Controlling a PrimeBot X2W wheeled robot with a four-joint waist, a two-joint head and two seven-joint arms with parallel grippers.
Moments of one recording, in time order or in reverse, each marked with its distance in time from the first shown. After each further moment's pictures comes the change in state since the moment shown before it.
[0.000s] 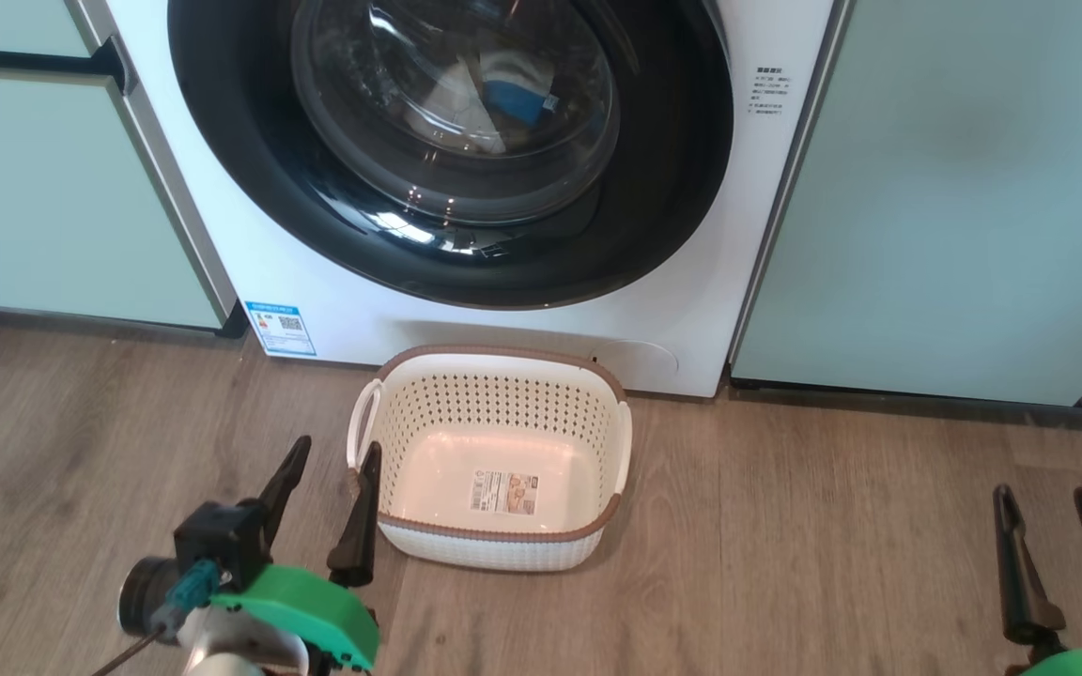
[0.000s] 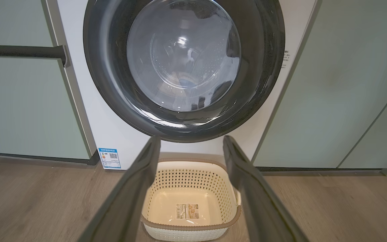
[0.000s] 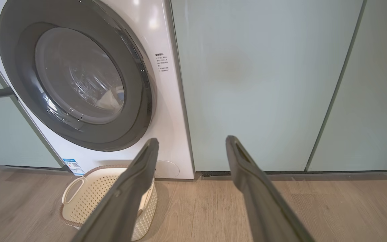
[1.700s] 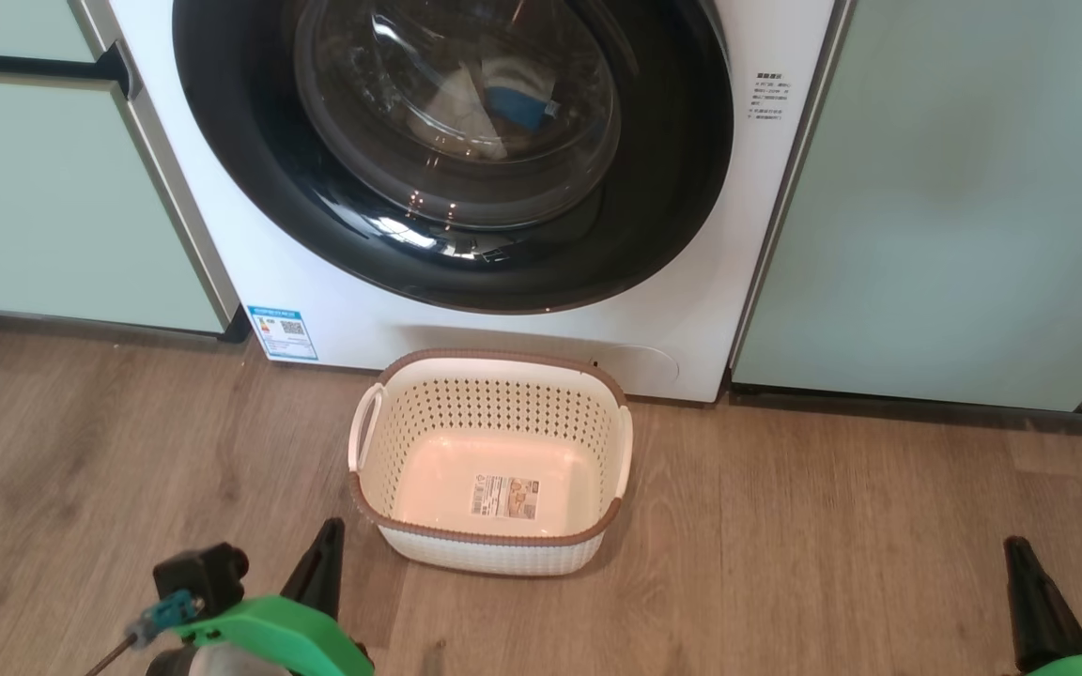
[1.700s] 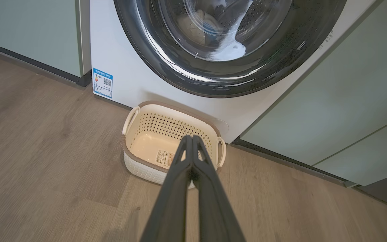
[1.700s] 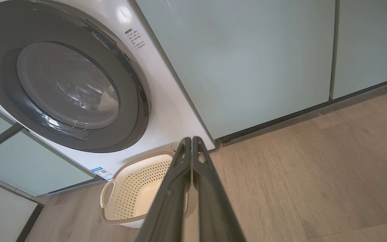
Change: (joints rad) left arm 0.036 -0.040 0.008 0.140 -0.290 -0.047 0.040; right arm -0.008 0.011 0.025 0.162 0.303 0.000 0.026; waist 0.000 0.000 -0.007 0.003
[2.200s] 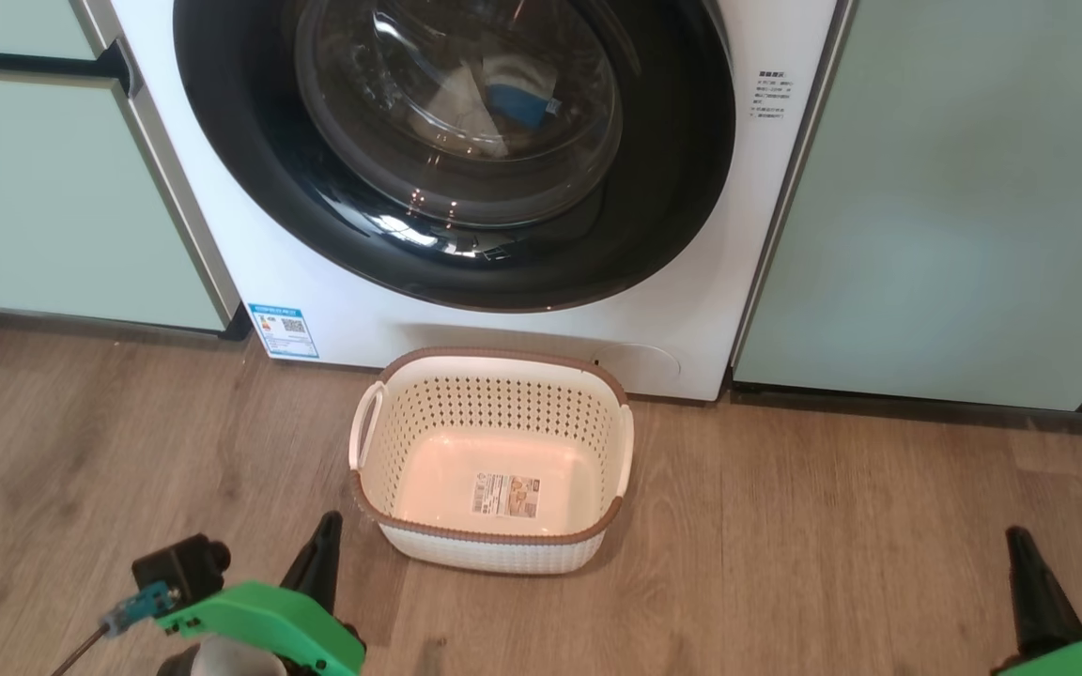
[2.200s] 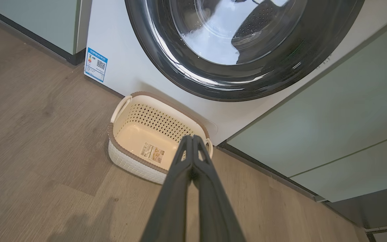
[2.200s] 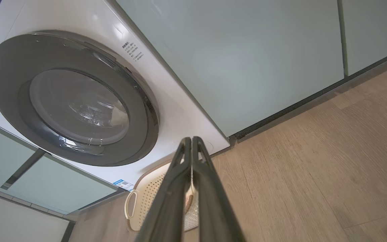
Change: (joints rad) left arm -0.019 -0.016 0.034 0.020 -0.151 -0.033 0.032; right arm -0.030 -0.002 0.001 0.041 0.172 0.000 0.008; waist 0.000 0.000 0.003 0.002
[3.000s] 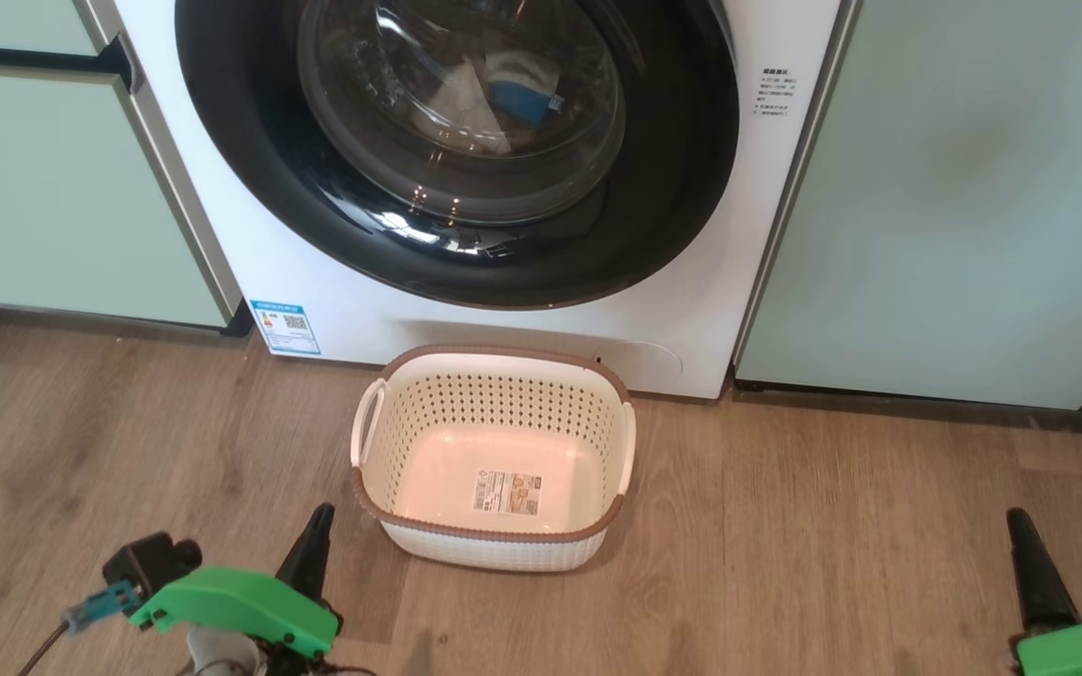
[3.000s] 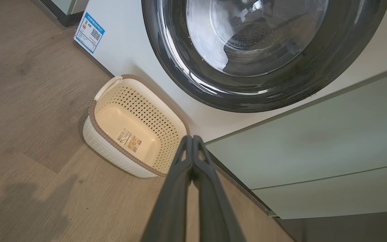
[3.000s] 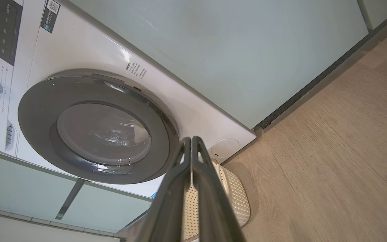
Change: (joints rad) left arm -0.024 -0.023 0.061 0.033 -0.242 -0.047 0.053; right arm -0.063 -0.003 0.001 0.062 0.274 0.000 0.018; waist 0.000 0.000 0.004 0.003
